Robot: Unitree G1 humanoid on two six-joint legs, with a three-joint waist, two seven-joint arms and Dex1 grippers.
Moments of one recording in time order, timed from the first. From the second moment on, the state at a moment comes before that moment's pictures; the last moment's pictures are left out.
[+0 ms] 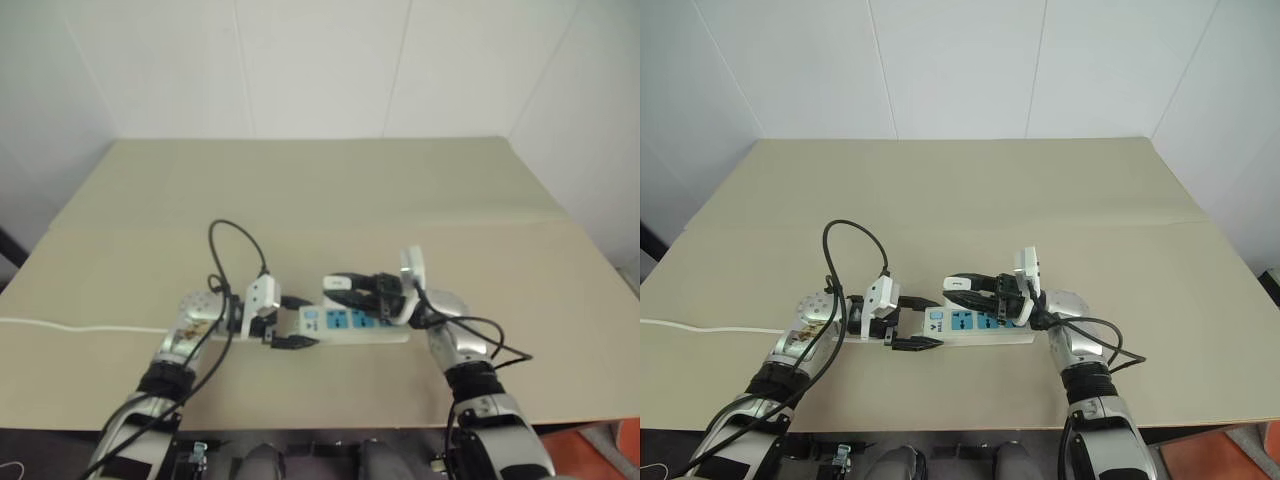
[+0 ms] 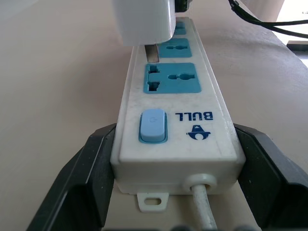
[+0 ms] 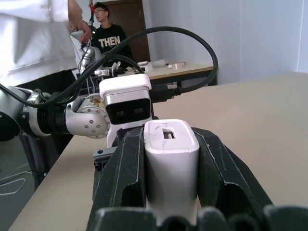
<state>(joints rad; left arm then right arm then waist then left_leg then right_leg) -0.51 0.42 -0.18 0.44 -0.20 -0.08 -1.37 -0.58 -0.21 0.01 0.48 0.45 -0.03 1.39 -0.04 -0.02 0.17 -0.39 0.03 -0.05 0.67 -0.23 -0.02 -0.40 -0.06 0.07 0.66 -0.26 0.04</state>
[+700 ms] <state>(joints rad) -0.50 0.44 -0.18 0.42 -0.20 -0.08 -1.37 -0.62 -0.22 0.03 0.59 0.41 -0.04 1.45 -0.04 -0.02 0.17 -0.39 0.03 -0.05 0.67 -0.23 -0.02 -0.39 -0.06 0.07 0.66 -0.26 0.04</state>
